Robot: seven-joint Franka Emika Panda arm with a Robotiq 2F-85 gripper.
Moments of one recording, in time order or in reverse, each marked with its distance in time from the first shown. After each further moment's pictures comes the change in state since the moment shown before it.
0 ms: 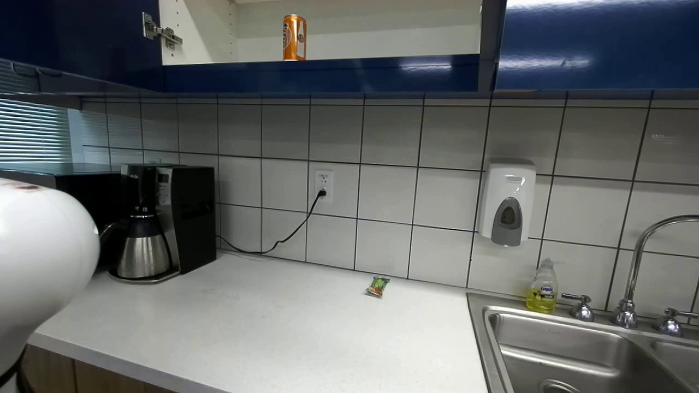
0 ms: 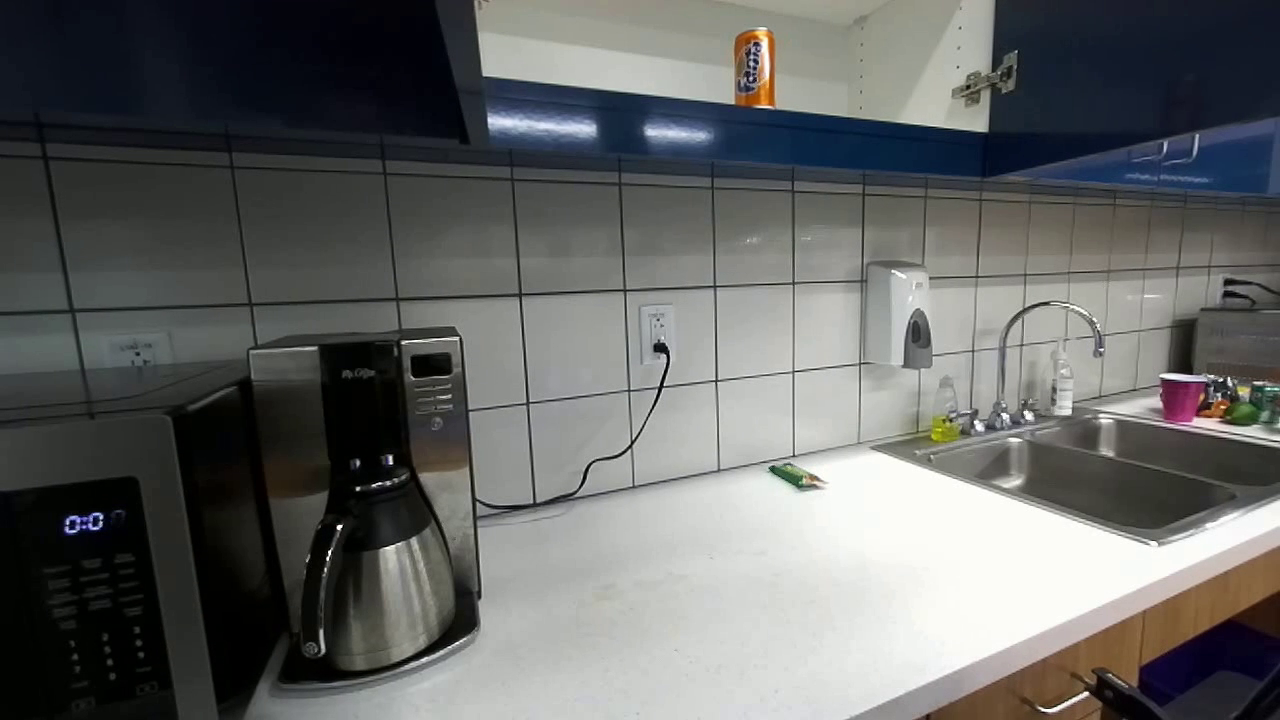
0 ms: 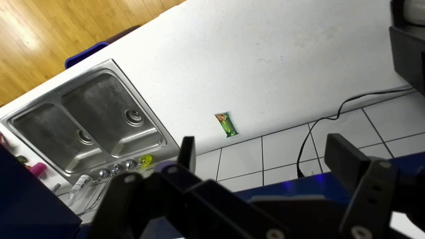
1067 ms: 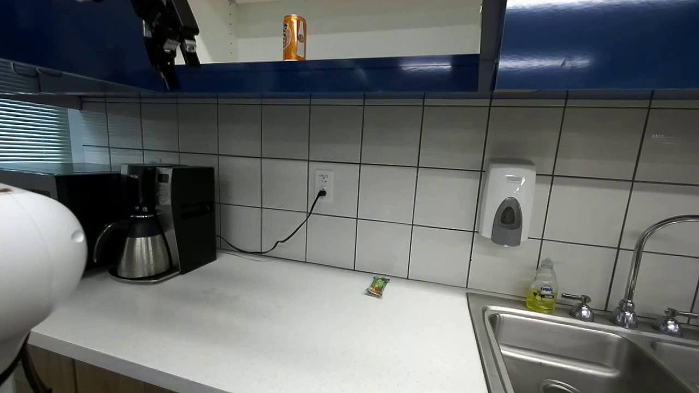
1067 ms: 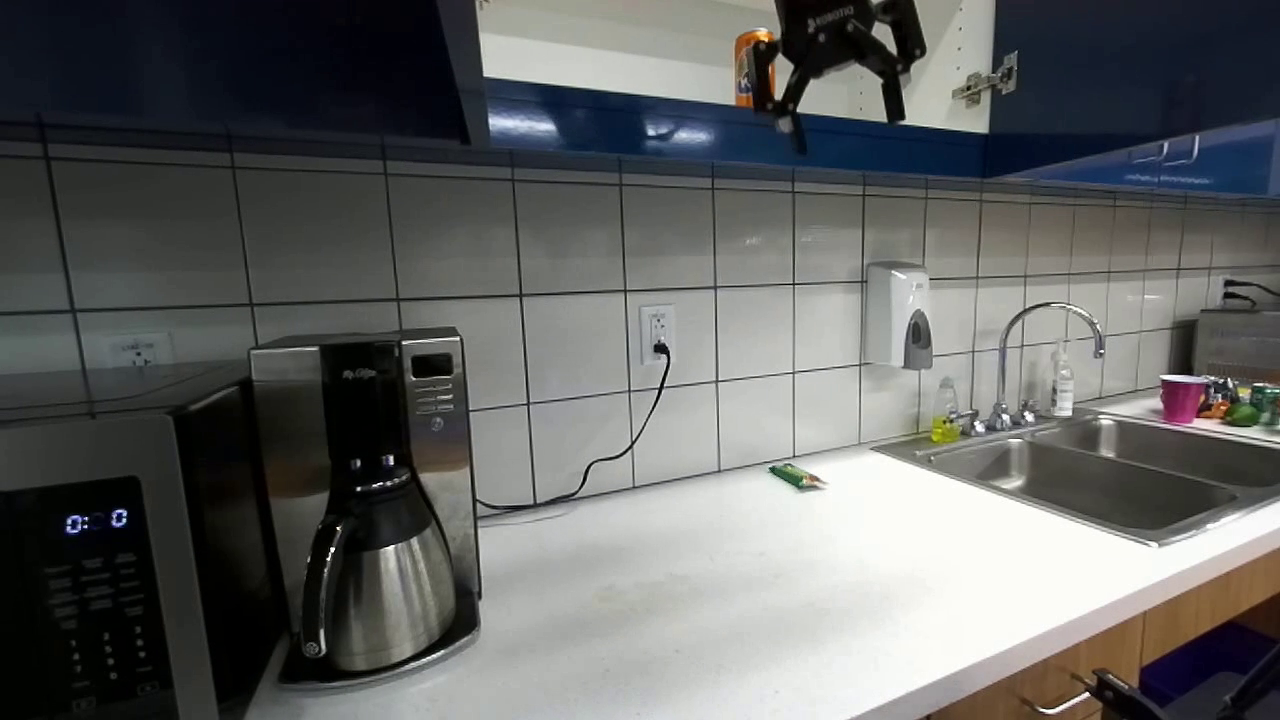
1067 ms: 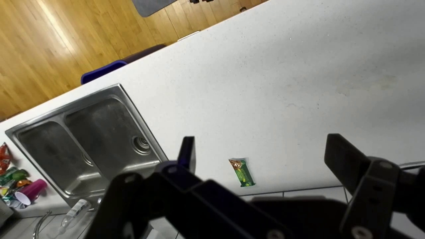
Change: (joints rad) arm -0.181 -0.359 0.074 -0.911 0.105 0.430 0.001
